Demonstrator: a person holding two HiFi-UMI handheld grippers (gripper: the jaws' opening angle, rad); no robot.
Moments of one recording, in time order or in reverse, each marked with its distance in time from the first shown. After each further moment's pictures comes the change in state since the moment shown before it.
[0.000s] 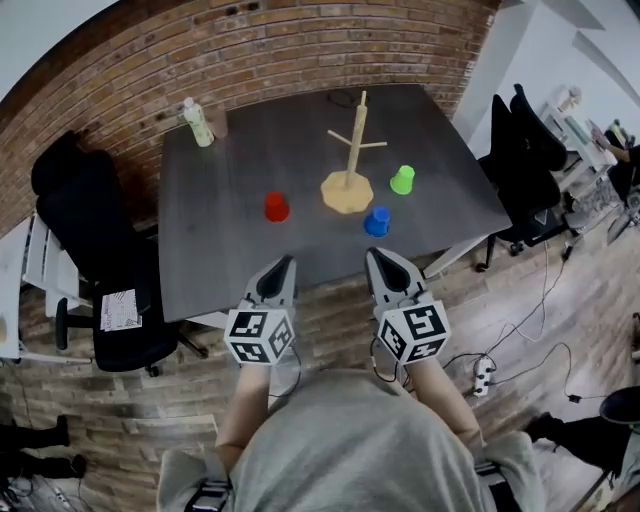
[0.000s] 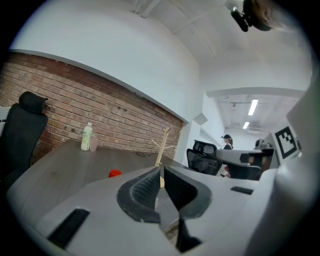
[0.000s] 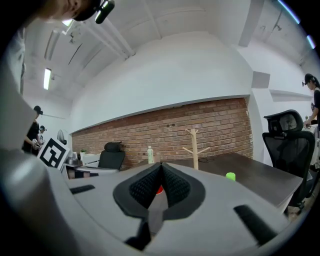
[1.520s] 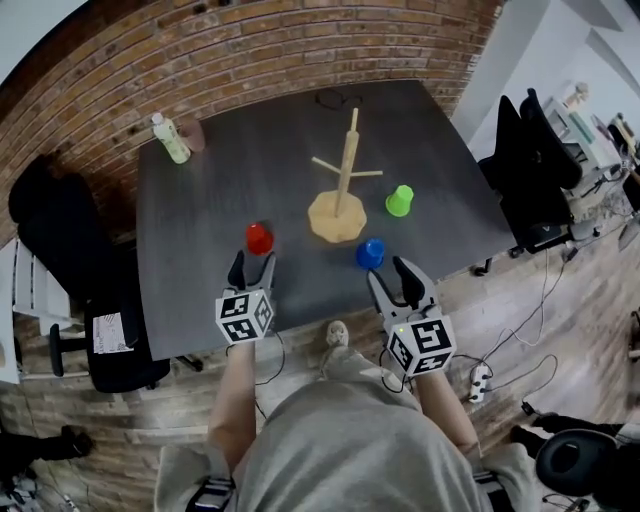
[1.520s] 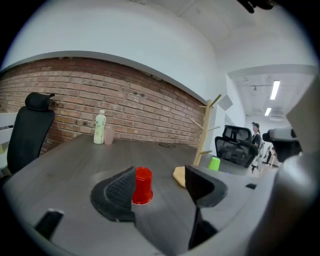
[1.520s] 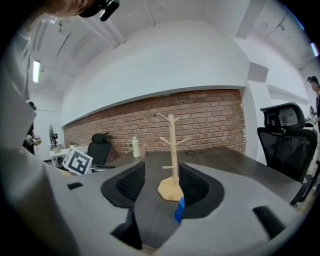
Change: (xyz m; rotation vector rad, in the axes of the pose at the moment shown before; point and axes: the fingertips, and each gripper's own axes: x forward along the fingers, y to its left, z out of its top) left arm 0.139 0.130 -0.051 0.017 0.103 0.225; right arm 0.063 -0.106 -0.031 -0.003 0.100 -0.074
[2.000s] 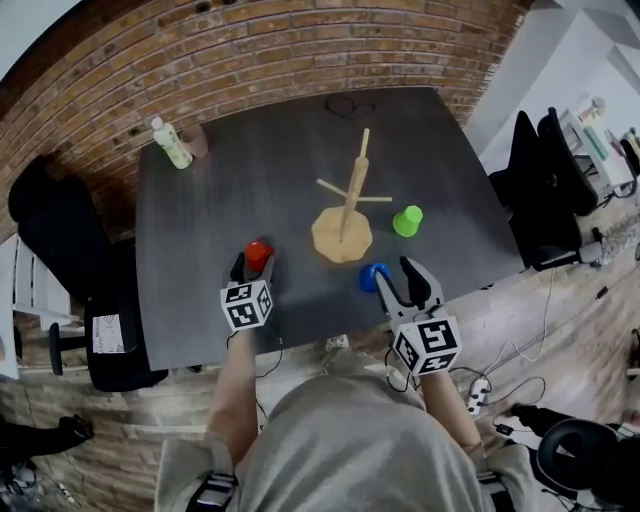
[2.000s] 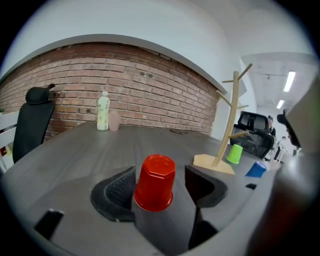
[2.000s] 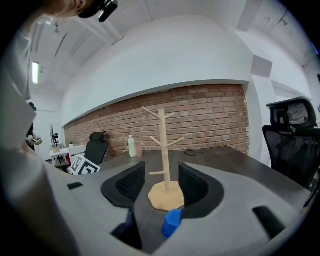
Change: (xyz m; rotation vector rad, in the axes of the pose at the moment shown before) left arm 0.076 0.043 -0.038 -0.010 0.157 0.099; right arm 0.054 -0.040 0.008 0.003 0.022 0.025
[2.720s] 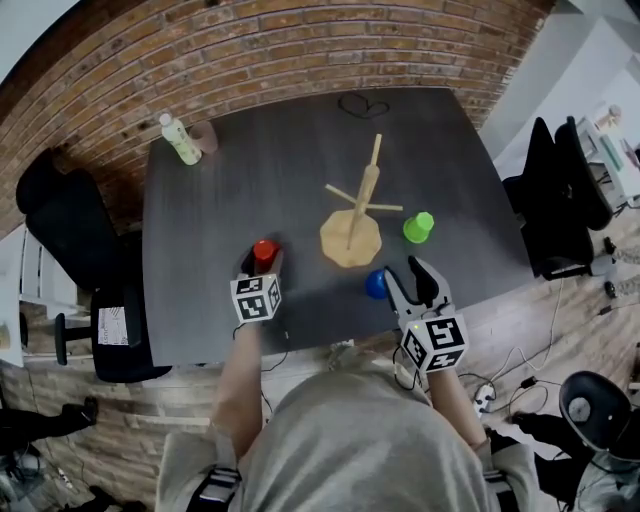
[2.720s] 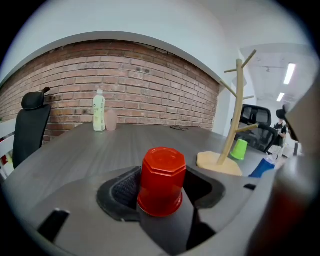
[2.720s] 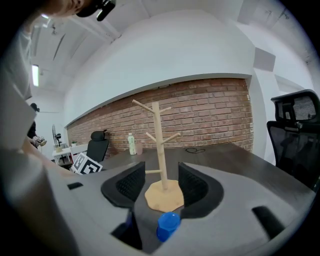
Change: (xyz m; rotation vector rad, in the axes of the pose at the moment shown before) left arm 0.026 -0.001 0.002 0.044 0.036 0.018; right arm 0.025 -0.019 -0.007 0.007 0.035 0.035
